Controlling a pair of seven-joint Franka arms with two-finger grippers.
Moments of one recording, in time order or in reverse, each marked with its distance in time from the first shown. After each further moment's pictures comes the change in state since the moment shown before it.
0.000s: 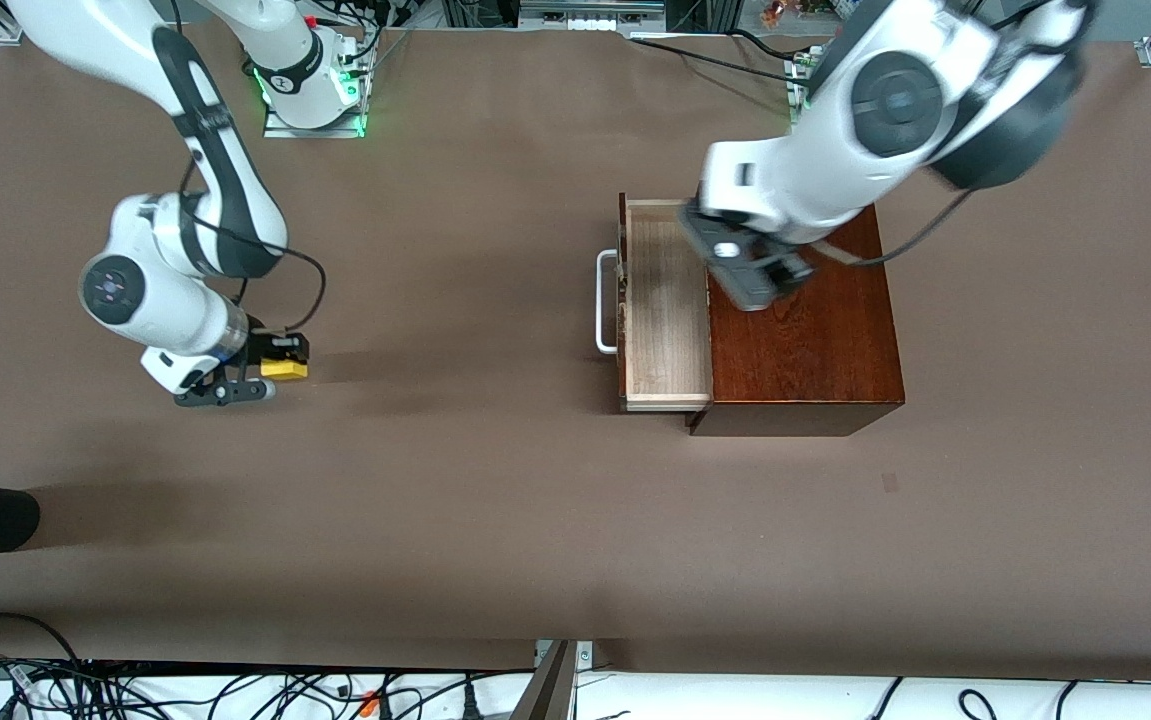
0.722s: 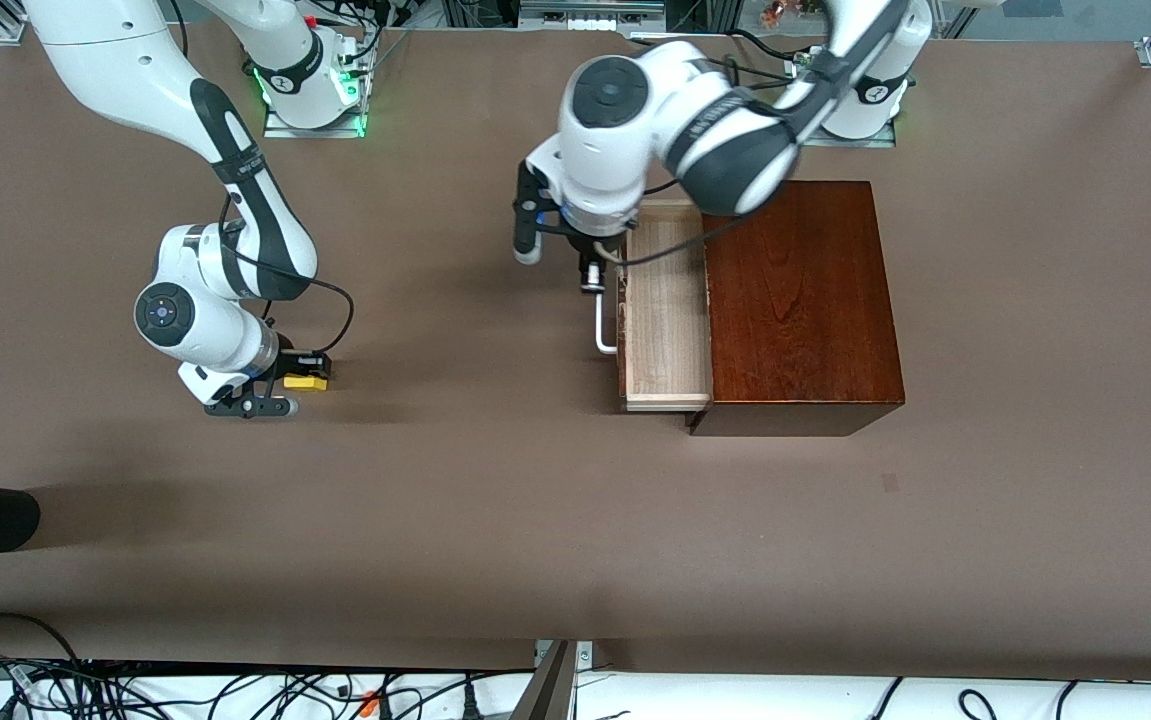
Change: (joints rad) left arm -0.293 0.211 -0.005 0.011 0.311 0.234 0.256; right arm 0.000 0.085 0.016 0.004 0.000 0.092 0.049
